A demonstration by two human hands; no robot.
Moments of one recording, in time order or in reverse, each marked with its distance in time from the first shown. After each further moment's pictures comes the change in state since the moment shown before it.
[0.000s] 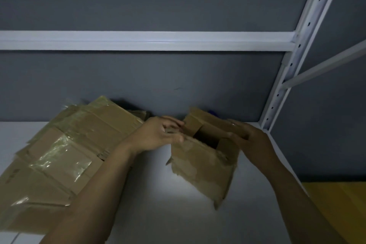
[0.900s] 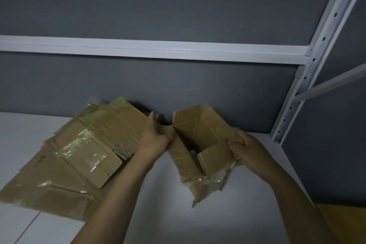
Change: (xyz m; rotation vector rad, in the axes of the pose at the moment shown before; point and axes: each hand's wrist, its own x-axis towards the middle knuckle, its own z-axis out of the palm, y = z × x) left_hand -0.042 0.032 0.024 -0.369 0.615 -0.304; right_hand -0.003 -0.046 0.004 0.122 -0.249 0.183
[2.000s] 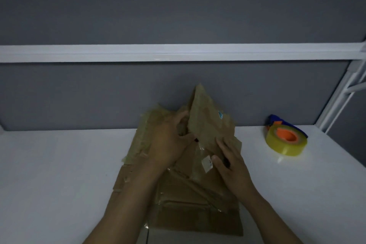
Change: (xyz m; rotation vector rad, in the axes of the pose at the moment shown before) left_hand 0.054 -0.050 -0.236 0.314 -0.179 0.349; right_hand 0.013 -0.073 0.301 -0.142 0.241 -0.127
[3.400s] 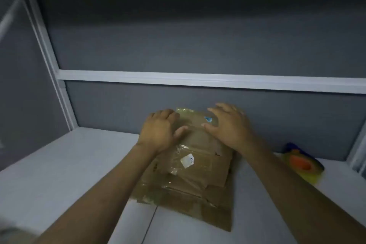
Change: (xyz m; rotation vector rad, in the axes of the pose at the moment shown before) left_hand -0.044 0.048 -0.060 0.924 0.148 0.059; right_hand 0.031 -0.140 -0.093 -0.612 0.001 -0.479
